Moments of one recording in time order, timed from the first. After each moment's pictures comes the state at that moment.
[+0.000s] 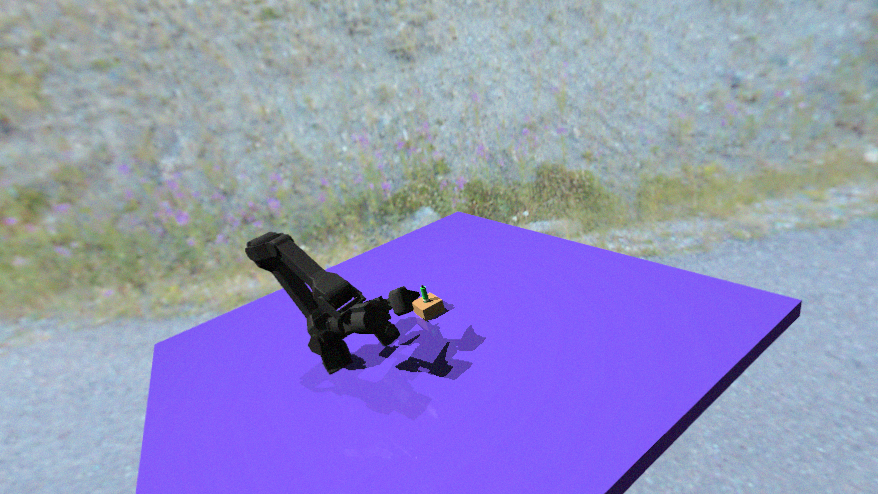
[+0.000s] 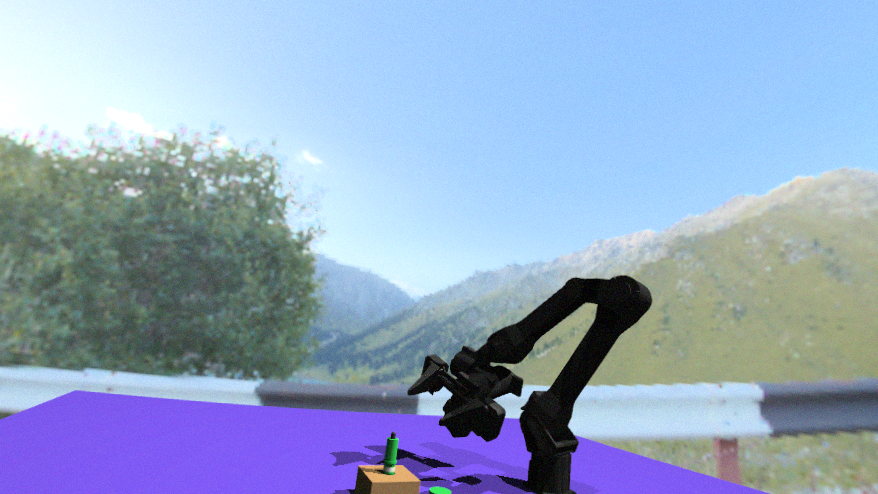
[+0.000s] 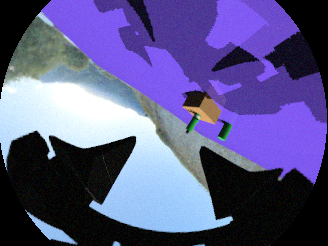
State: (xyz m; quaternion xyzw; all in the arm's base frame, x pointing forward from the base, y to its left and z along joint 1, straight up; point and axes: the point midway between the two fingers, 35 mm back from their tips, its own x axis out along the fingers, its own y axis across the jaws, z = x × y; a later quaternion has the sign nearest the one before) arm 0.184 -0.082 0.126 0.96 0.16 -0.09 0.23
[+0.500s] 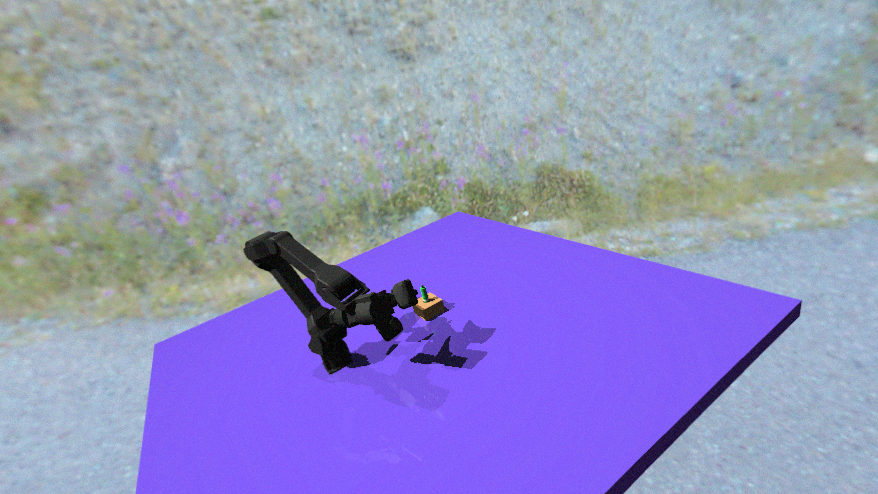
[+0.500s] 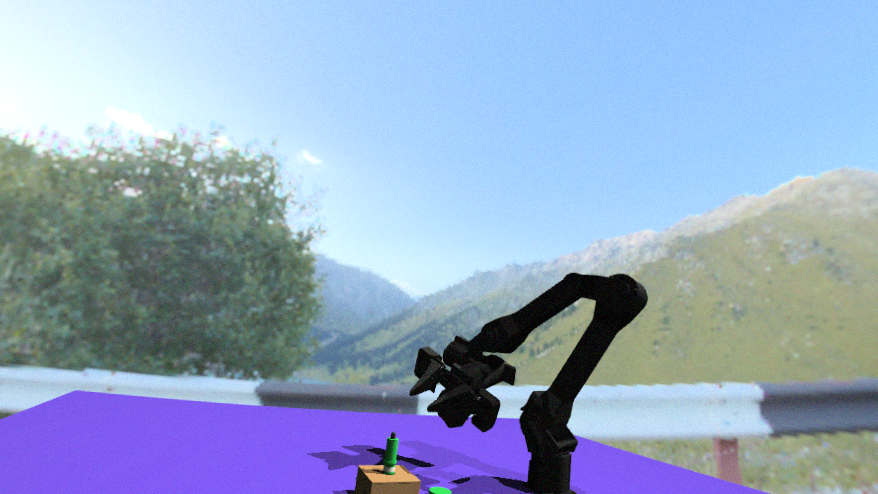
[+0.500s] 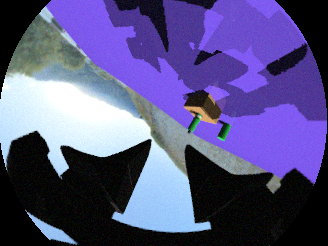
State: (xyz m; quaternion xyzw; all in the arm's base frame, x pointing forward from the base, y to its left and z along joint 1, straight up) arm 0.192 -0.087 0.137 0.95 0.18 -0.11 0.25
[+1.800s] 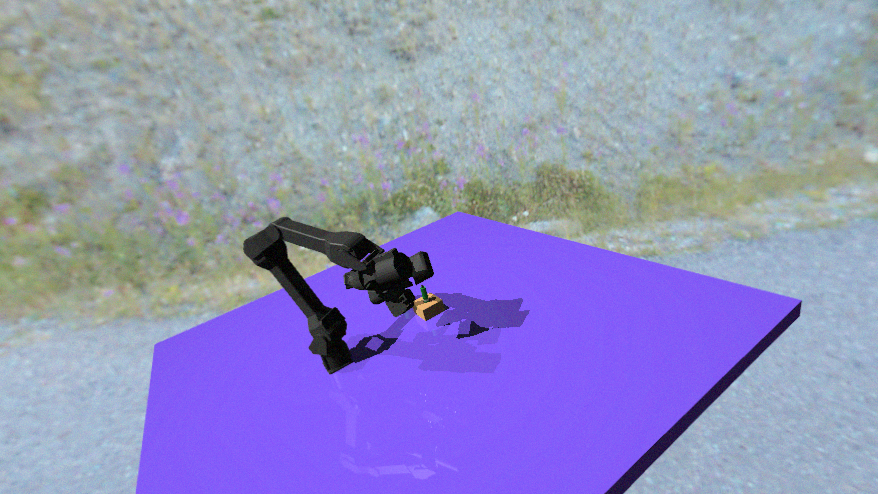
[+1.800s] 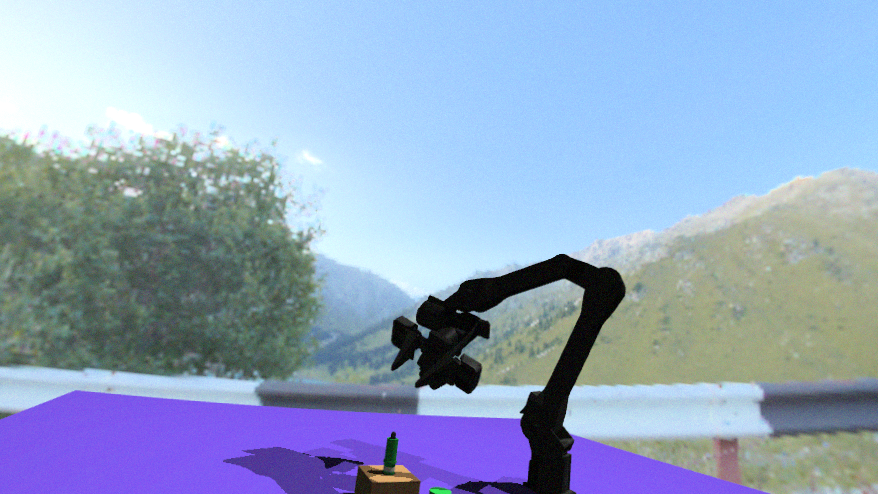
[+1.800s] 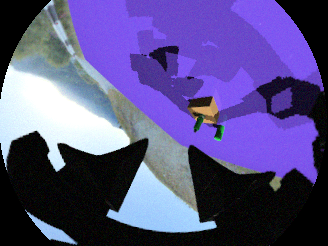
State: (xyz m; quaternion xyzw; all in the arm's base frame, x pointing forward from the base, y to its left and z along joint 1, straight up) arm 0.223 -0.103 0.181 0.90 0.26 -0.21 0.29
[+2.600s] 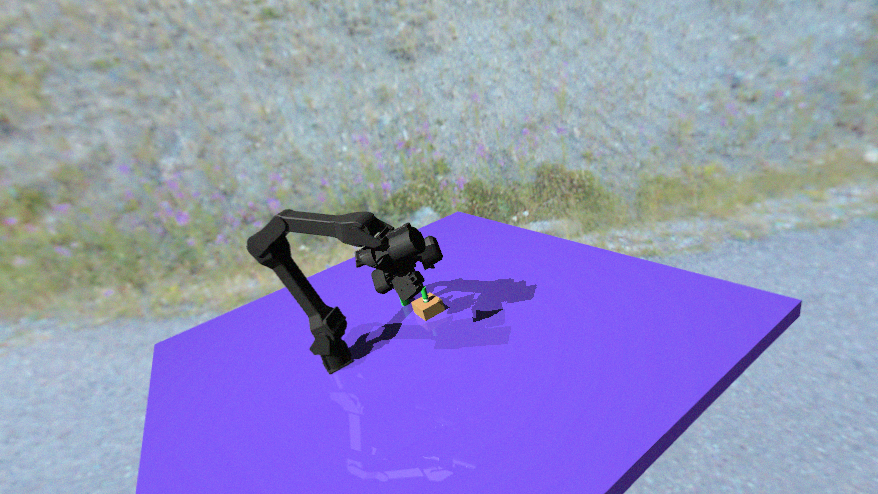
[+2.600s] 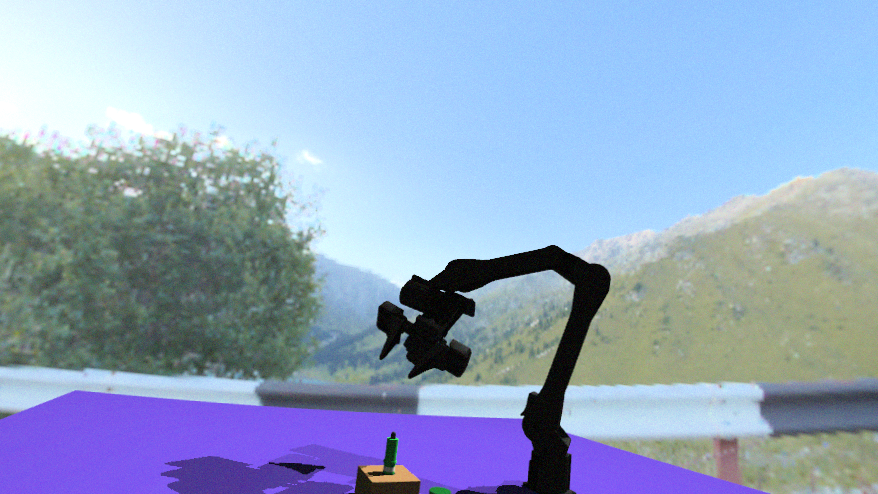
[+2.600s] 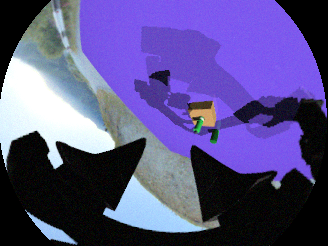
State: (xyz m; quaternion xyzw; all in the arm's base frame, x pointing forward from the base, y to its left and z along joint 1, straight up) arm 0.244 -0.104 0.200 0.85 0.31 -0.26 0.34
